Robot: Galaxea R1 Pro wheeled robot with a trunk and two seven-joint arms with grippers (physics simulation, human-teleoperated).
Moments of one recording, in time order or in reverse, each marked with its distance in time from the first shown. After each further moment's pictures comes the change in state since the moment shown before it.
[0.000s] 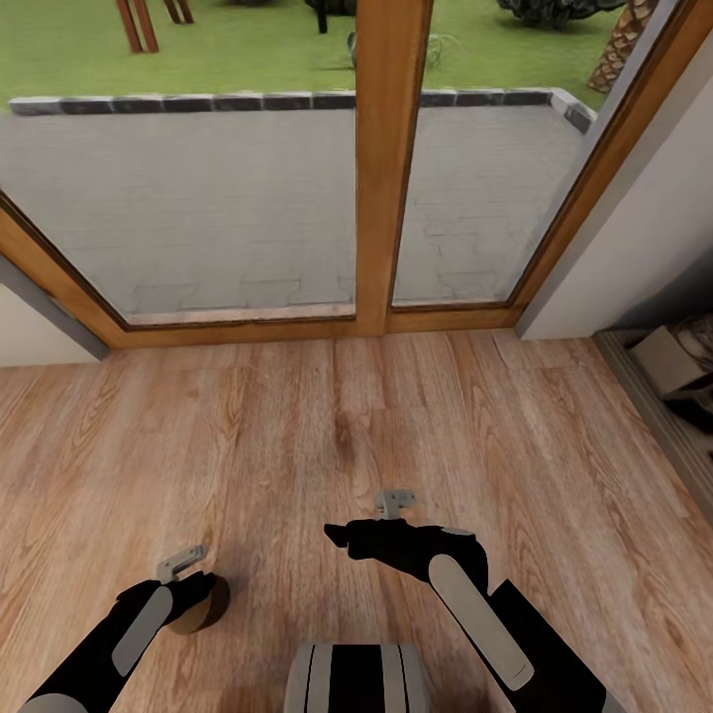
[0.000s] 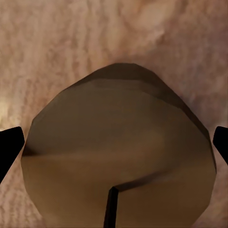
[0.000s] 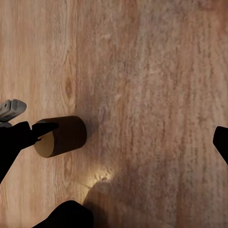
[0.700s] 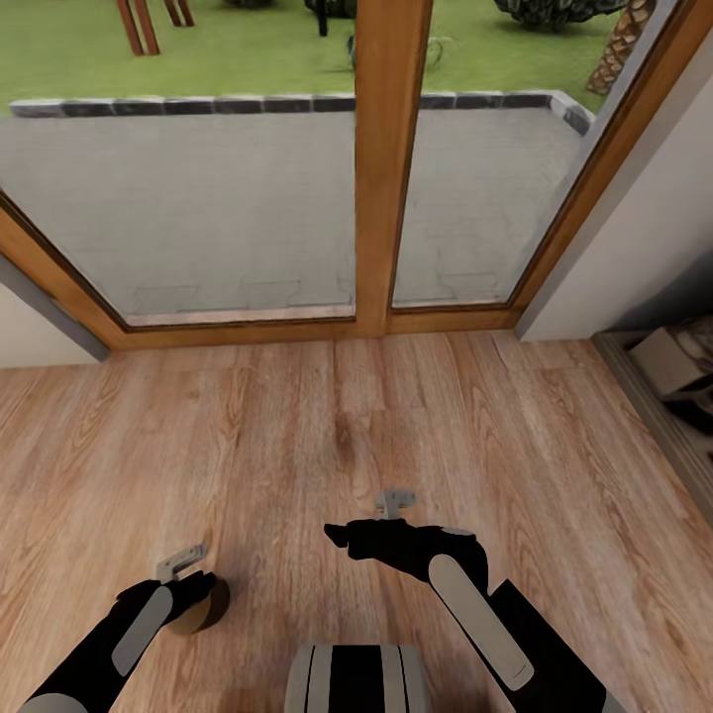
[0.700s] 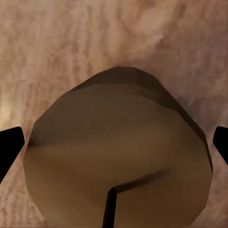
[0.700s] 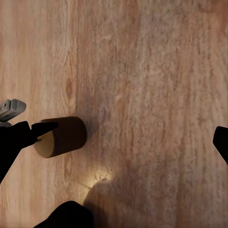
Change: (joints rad) left arm 0.000 0.001 0.000 0.000 -0.012 -0.001 -0.002; right arm 0.000 0.000 0.000 0.000 0.000 0.000 -0.001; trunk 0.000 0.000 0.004
